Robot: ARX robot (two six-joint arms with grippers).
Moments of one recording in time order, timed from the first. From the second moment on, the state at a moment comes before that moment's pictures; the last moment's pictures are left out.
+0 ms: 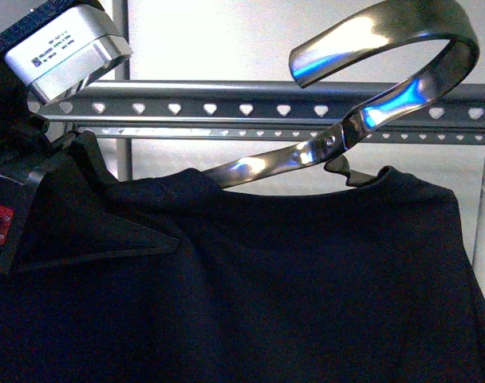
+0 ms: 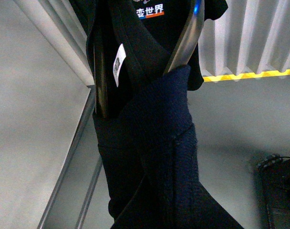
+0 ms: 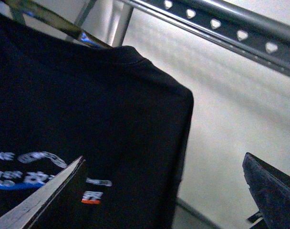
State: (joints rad) left arm -0.09 1.47 1.22 -0.47 0.99 1.10; right arm -0.28 0.75 0.37 0.42 -0.75 -0.43
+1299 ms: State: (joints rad) left arm -0.09 1.47 1.22 -0.47 0.96 1.10; right arm 0.10 1.57 1.12 0.20 -0.44 -1.18
